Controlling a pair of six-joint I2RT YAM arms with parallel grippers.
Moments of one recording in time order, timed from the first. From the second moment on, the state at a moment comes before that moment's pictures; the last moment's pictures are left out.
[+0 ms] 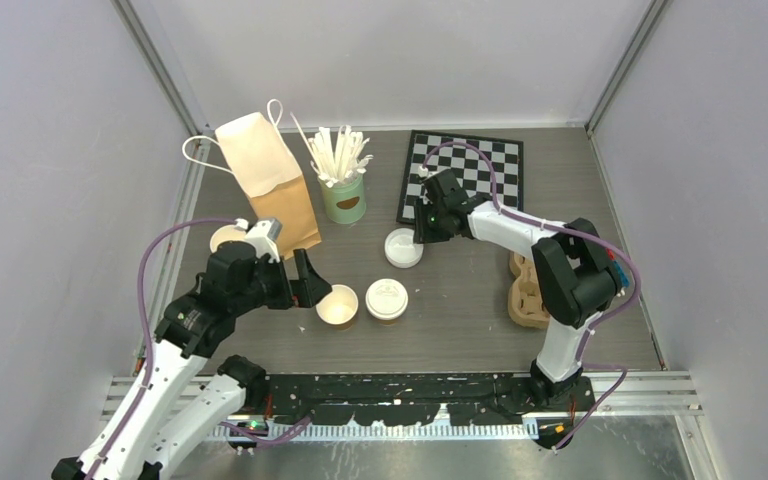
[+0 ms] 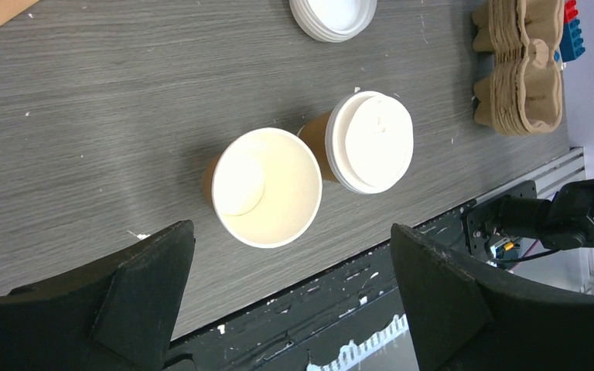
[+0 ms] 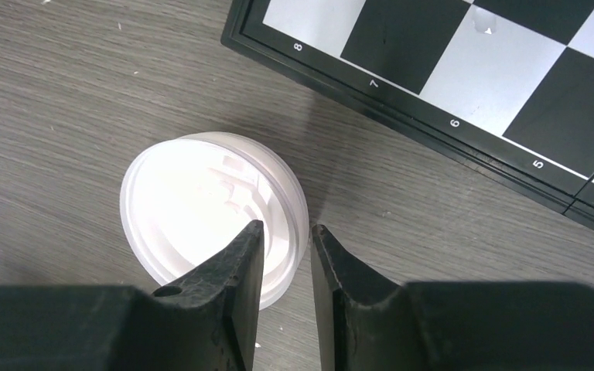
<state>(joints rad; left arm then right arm) -0.46 0.63 0.81 -0.79 0.17 -0.53 0.53 1.81 1.20 -0.32 -0.06 0.37</state>
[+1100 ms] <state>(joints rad) -0.46 0.65 0.81 -0.79 0.17 -0.52 0.53 1.73 1.20 -0.36 -0.04 0.37</state>
